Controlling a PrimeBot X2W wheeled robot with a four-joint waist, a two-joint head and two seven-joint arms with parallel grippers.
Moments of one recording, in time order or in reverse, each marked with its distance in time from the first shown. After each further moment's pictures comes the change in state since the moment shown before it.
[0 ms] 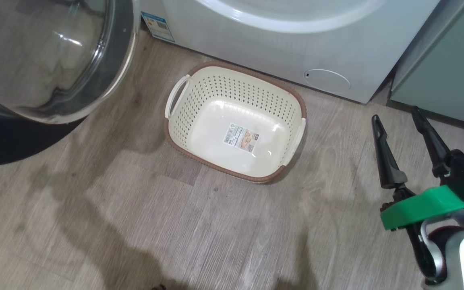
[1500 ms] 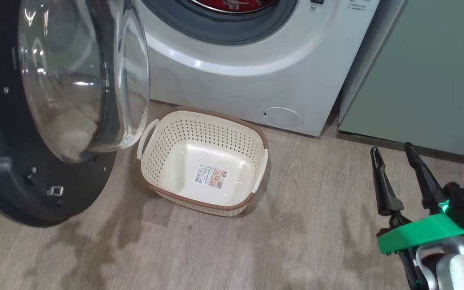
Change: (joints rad) left arm 0.505 -0.186 0.004 -0.590 -0.111 0.029 0.266; right arm 0.081 0.001 -0.003 0.159 0.132 0.000 -0.160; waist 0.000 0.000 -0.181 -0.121
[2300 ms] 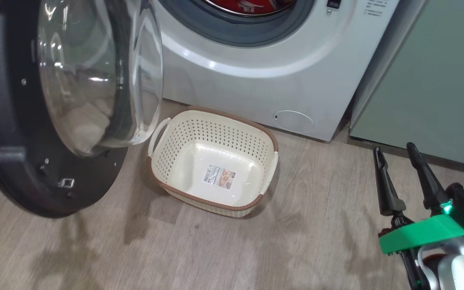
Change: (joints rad) left arm -0.013 -0.073 0.167 -0.023 0.224 -0.028 -0.466; right arm 0.003 0.000 -0.003 0.002 0.017 0.000 -0.010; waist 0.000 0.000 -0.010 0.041
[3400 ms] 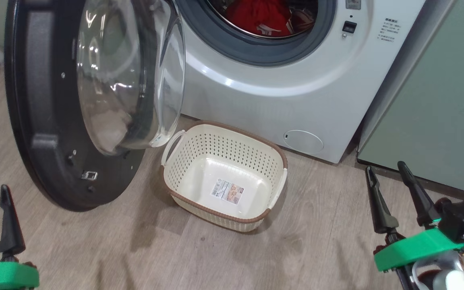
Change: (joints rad) left arm 0.466 -0.095 -0.380 -0.325 1.059 0.176 -0.632; right arm 0.061 0.001 0.016 -0.004 -0.021 0.000 0.021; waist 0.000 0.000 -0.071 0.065
